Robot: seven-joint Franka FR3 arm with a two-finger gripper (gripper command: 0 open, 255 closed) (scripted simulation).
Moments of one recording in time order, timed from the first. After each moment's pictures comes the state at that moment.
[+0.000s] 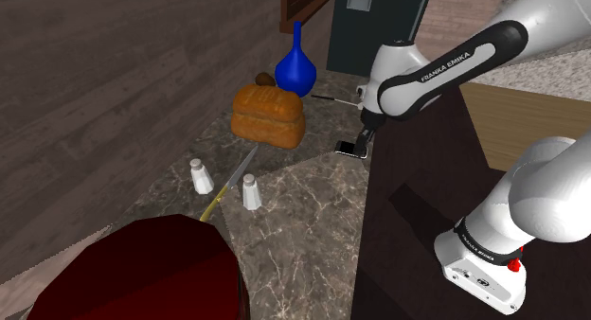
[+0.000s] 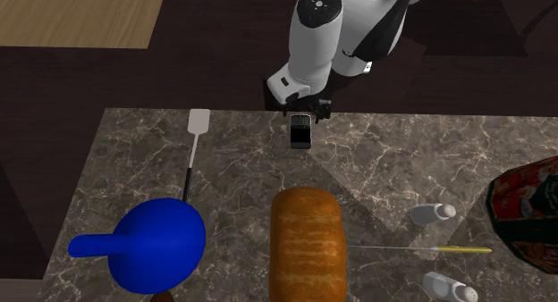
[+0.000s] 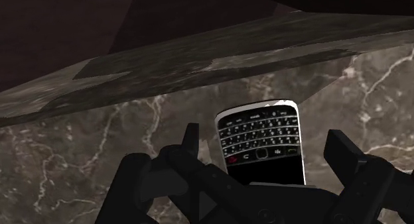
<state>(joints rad) 0.11 -0.24 -0.14 -2.72 -0.03 2.49 -0.28</state>
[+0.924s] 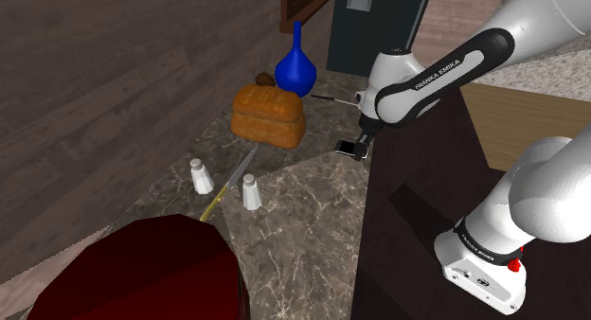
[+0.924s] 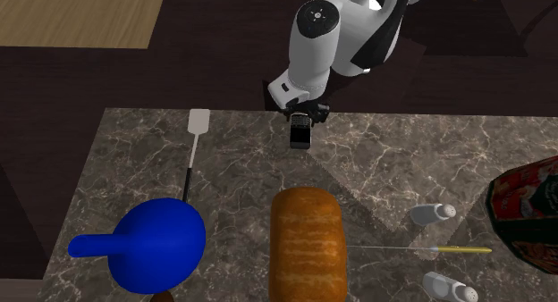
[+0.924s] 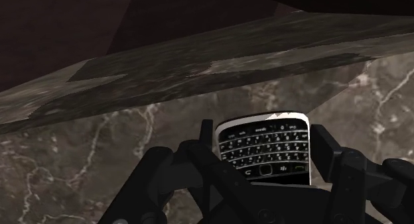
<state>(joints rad) 0.11 -0.19 -0.14 -2.74 -0.02 2.56 -0.29</state>
